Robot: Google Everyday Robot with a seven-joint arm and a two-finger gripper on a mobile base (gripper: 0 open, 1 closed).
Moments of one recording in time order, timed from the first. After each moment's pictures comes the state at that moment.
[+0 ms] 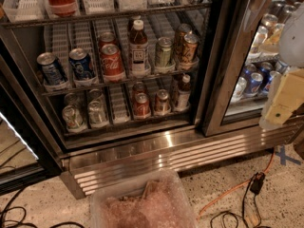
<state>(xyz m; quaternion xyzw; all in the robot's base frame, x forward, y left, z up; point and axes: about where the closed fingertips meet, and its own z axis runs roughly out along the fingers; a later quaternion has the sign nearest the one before) 0.438 -0.216 0.976 -0.60 0.78 -0.03 0.16</state>
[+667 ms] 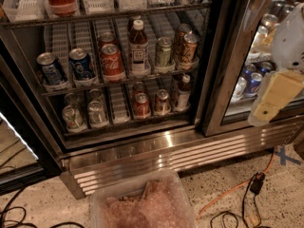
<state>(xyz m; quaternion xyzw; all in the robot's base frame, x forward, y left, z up) 0.454 -0.209 0.967 -0.59 0.79 -0.03 0.19</state>
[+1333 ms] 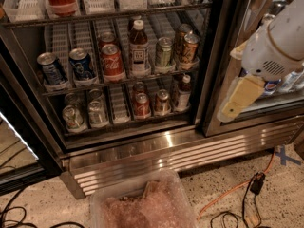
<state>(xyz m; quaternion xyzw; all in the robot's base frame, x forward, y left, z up) 0.493 -0.179 0.935 -0.57 0.79 0.01 0.24</state>
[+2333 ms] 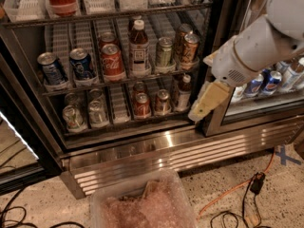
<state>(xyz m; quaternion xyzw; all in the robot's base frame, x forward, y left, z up) 0.529 -0.127 0.894 -0.58 0.77 0.06 0.28</state>
